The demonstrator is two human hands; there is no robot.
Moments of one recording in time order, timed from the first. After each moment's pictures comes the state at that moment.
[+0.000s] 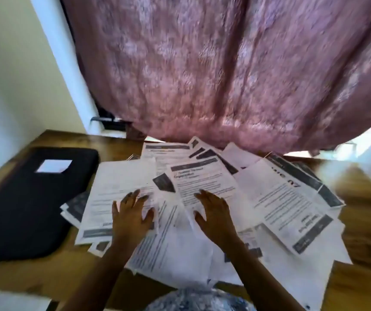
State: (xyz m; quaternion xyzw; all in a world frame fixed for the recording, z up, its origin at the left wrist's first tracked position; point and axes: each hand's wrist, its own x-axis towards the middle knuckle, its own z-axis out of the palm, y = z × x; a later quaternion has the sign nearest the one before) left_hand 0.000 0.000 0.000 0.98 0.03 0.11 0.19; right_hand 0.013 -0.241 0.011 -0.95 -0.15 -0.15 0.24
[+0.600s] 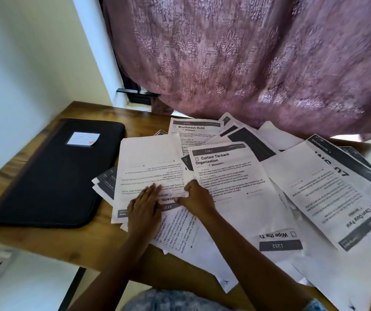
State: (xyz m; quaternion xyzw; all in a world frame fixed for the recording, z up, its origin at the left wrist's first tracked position) left_hand -0.031 0.038 -0.038 0.96 0.09 0.06 0.26; right_hand 0.033 -0.114 0.004 -0.92 -0.02 0.17 0.36
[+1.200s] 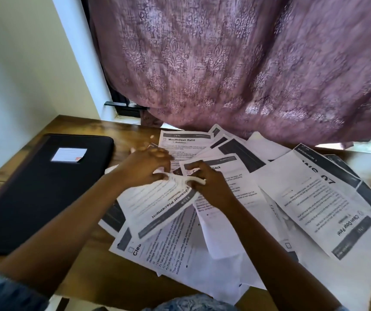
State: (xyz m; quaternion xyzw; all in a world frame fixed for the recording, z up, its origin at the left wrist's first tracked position) left_hand 0.112 0.073 0.076 0.93 -0.34 0.07 0.04; right_hand 0.074 -0.164 0.067 -0.86 -0.16 0.07 0.47
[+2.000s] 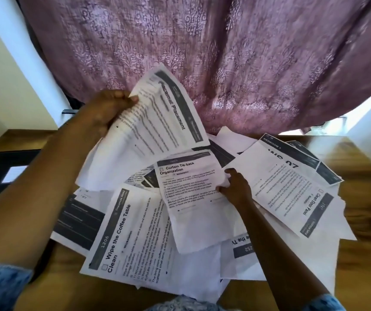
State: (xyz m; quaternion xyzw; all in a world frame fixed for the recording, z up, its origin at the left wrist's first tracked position) left_hand 0.173 0.029 0.193 0.73 -0.02 -0.05 0.68; right_hand 0.087 -0.282 0.013 -0.94 0.16 0.03 0.31
